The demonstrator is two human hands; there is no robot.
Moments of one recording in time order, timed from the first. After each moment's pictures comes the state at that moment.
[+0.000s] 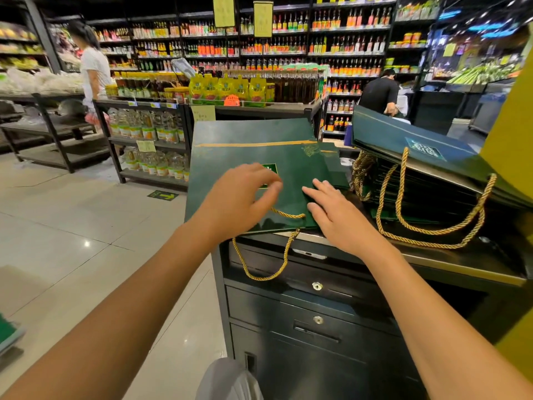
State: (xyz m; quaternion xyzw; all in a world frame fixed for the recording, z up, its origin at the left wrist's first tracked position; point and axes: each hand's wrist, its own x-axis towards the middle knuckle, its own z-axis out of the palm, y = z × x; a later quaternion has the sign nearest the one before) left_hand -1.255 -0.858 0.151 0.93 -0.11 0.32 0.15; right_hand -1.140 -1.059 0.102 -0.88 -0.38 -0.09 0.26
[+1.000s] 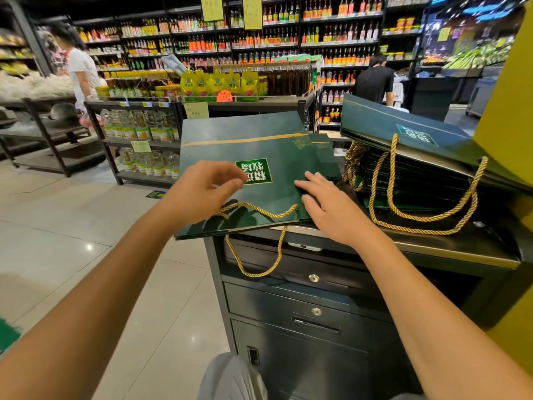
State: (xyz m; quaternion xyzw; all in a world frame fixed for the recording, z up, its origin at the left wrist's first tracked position) left_hand -1.268 -0.829 0.162 0.93 -0.01 0.20 0.31; right_hand -1.142 -1.062 0.103 -0.88 -0.37 -0.07 0.28
